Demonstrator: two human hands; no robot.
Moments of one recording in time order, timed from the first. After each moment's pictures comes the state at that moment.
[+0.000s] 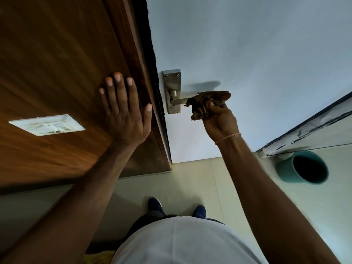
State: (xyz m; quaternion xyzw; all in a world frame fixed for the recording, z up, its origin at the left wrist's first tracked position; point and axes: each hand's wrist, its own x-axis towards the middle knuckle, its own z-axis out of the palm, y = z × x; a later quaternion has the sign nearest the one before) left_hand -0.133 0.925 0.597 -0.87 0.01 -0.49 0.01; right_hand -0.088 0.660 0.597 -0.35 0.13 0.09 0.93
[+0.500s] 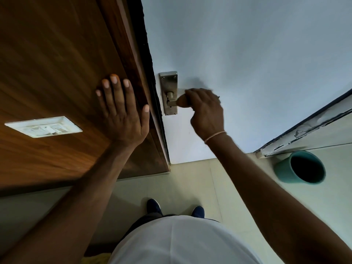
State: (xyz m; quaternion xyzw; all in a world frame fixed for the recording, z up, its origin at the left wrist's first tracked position) left_hand -0.131 0.923 0.596 -0.87 0.00 -0.50 0.01; right_hand -0.097 0.682 0.625 -0.92 -0.18 -0.25 0.25
